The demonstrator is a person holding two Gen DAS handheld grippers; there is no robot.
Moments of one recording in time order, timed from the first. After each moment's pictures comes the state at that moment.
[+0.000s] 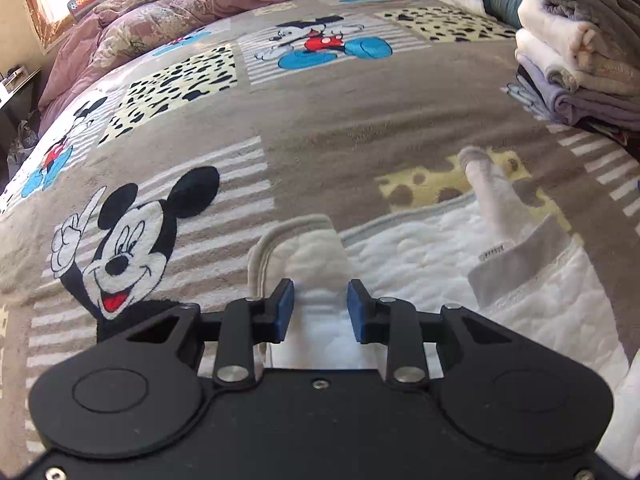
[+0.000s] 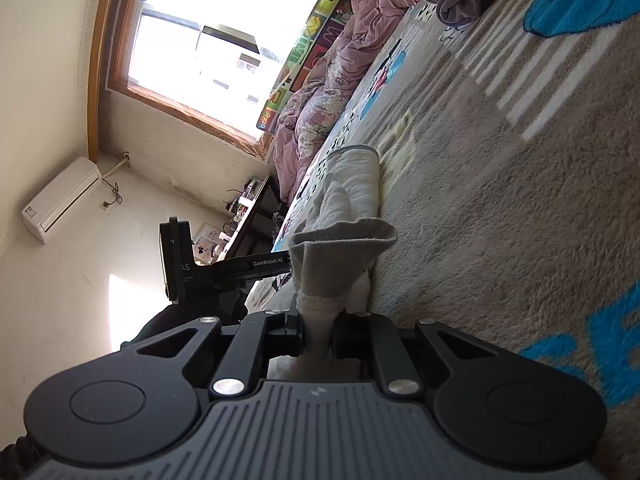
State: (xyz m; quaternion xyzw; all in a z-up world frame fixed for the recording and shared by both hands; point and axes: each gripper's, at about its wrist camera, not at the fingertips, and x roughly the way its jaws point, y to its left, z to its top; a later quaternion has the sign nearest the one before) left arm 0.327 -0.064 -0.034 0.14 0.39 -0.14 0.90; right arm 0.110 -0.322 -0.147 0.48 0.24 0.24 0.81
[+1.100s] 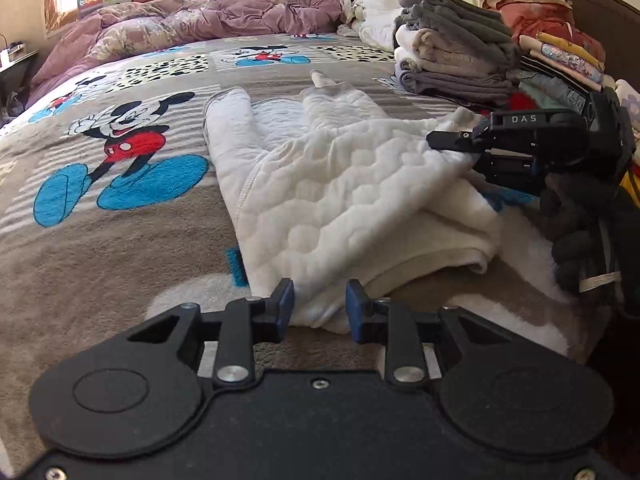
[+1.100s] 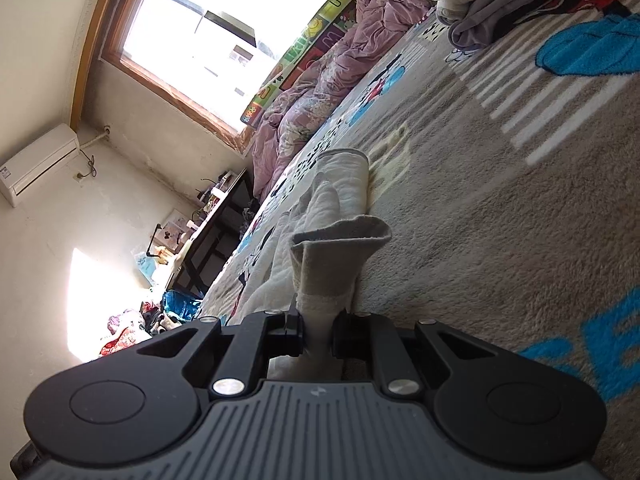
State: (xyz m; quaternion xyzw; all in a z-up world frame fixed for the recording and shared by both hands) left arm 0.046 0.005 -0.059 0.07 0.33 -0.24 0.91; right arm 0.099 -0.306 -0.128 0.41 0.24 0.20 0.86
